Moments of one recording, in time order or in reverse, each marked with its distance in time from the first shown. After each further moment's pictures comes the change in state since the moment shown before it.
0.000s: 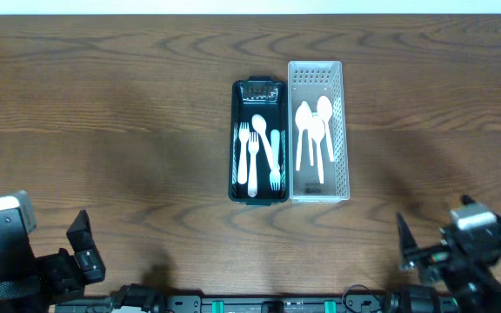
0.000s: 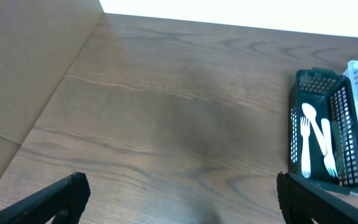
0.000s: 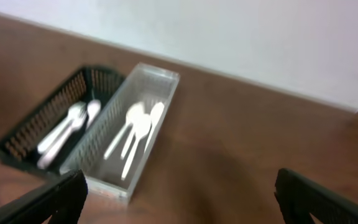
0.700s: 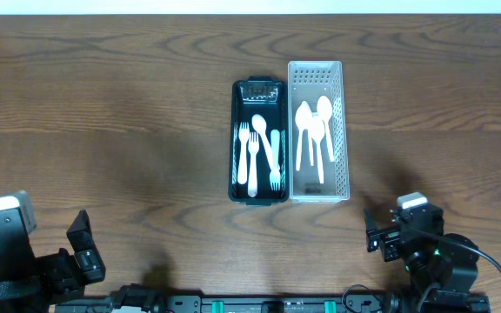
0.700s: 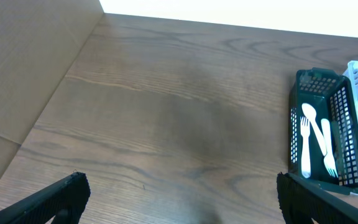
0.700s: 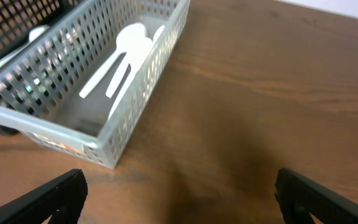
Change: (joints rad) left arm 0.000 0.000 0.000 0.000 0.000 0.000; right arm 0.000 -0.245 -0.673 0.304 -0.007 -0.006
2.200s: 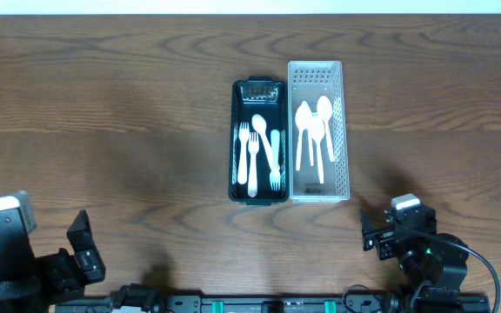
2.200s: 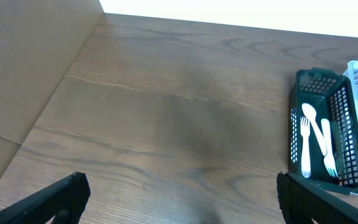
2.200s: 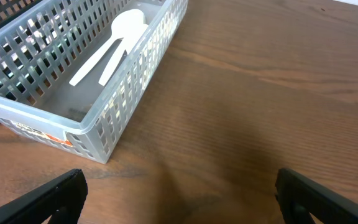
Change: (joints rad) left arm 0.001 0.000 0.000 0.000 0.000 0.000; right arm 0.000 -0.063 -0.114 0.058 0.000 0.000
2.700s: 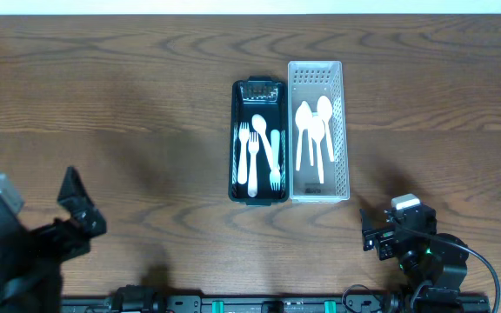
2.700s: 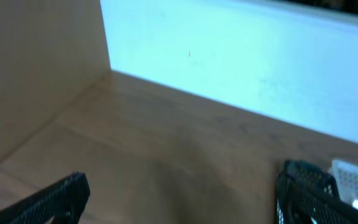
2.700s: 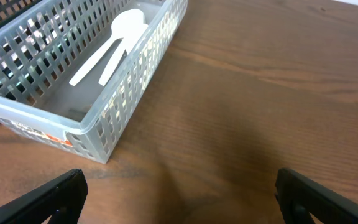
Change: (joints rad) left arm 0.124 -0.207 -0.438 0.554 0.041 -0.063; right arm 0.000 0.000 0.000 0.000 0.000 0.000
